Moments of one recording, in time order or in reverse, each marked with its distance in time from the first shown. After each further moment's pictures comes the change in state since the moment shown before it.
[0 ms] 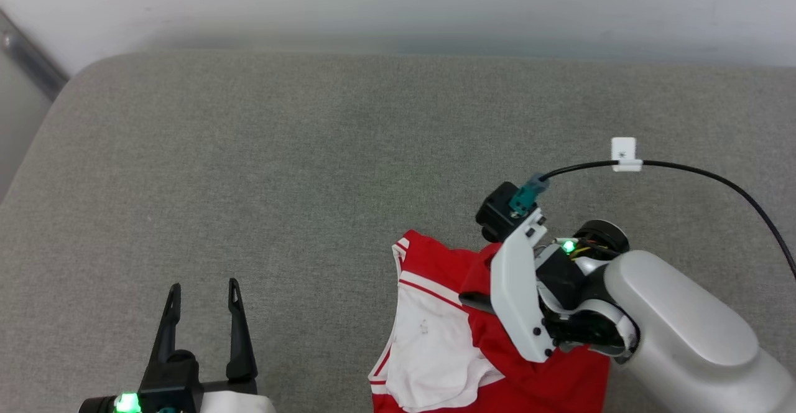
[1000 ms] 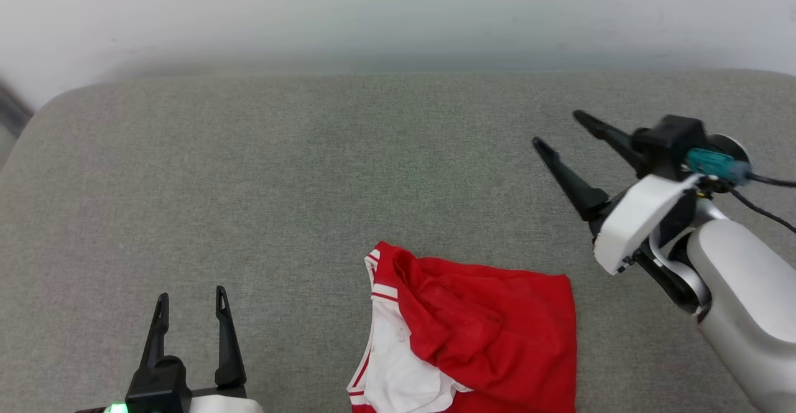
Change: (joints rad) left arm -0.003 -0.018 0.037 0.021 -0.006 -0.010 0.000; right arm -0.079 -0.090 -0.071 0.207 -0.256 0.000 -0.881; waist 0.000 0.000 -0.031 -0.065
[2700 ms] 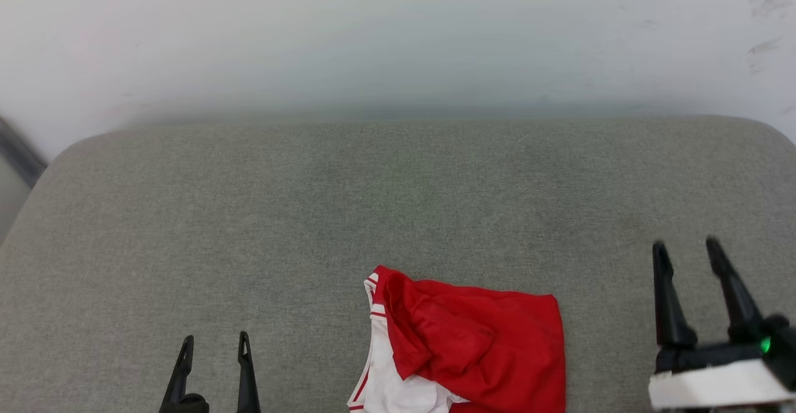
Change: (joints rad) left arm 0.097 0.003 -0.032 0.020 0.021 -0.034 0.000; right arm 0.778 0.389 -0.742 -0.417 -0.419 0.000 -0.242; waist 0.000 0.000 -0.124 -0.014
